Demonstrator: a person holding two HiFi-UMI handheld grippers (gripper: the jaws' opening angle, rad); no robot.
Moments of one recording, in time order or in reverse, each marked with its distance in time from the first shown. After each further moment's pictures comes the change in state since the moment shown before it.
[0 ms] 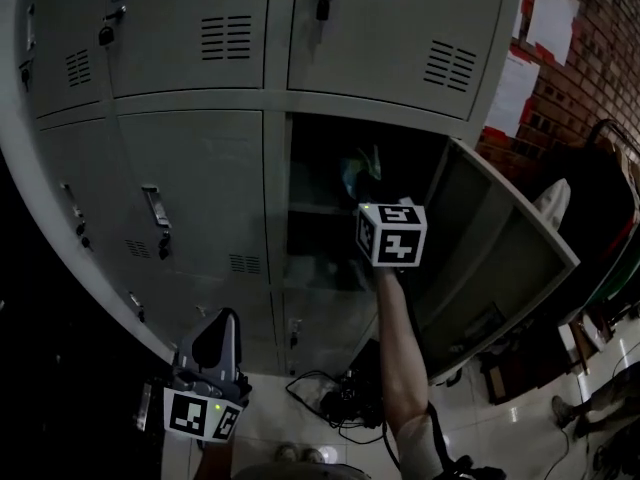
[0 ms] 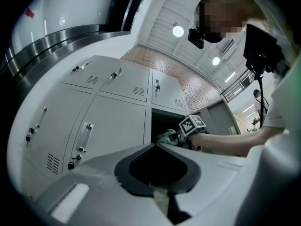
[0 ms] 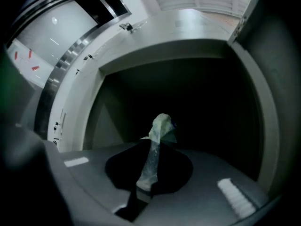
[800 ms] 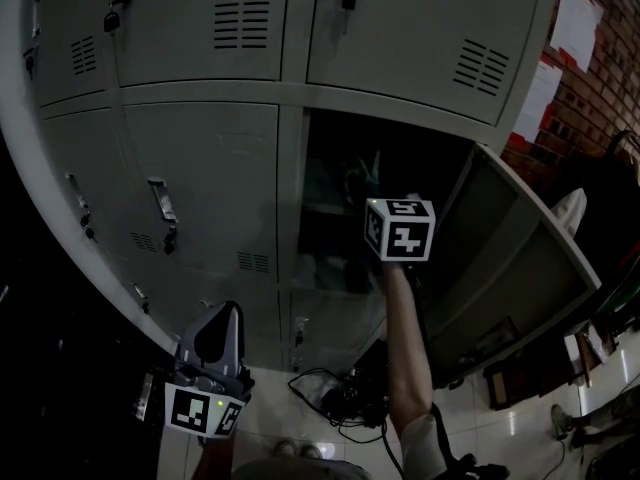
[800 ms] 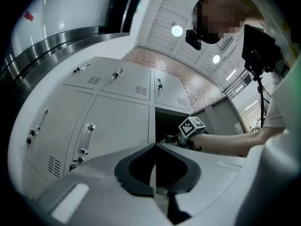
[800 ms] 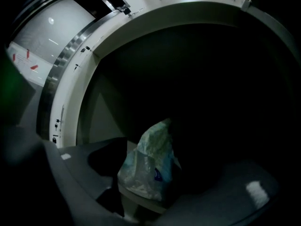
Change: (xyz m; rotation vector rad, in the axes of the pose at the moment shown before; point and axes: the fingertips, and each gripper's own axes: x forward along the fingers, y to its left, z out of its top) left arm 0.012 0.014 -0.003 0.020 -0.010 0.030; right arm 0.029 0.008 -0.017 0.013 0.080 0.036
